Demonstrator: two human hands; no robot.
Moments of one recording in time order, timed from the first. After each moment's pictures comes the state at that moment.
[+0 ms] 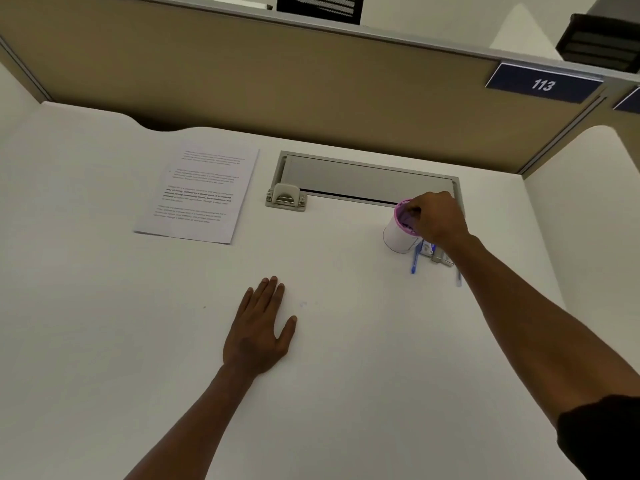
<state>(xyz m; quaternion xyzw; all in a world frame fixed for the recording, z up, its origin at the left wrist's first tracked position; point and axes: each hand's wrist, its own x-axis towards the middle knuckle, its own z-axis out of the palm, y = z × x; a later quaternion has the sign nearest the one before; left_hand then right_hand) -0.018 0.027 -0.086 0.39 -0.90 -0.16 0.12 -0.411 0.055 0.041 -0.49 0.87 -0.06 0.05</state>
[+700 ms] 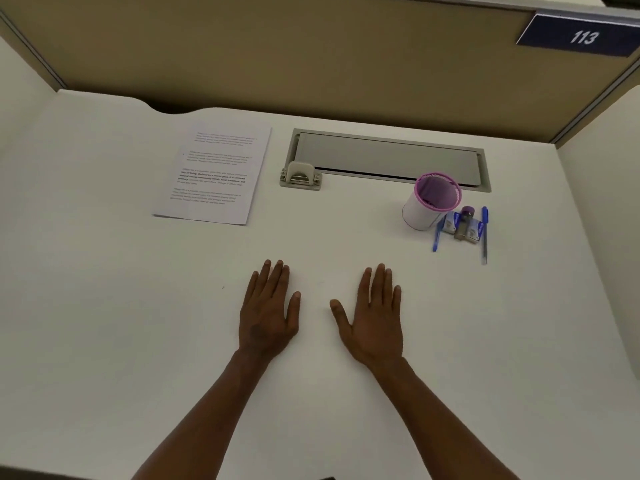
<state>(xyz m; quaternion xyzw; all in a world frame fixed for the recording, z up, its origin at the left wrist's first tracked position) -0.006 0.032 -0.085 0.42 -0.88 -0.14 0.17 -0.172 0.154 -0.074 -0.45 0.88 -0.10 0.11</state>
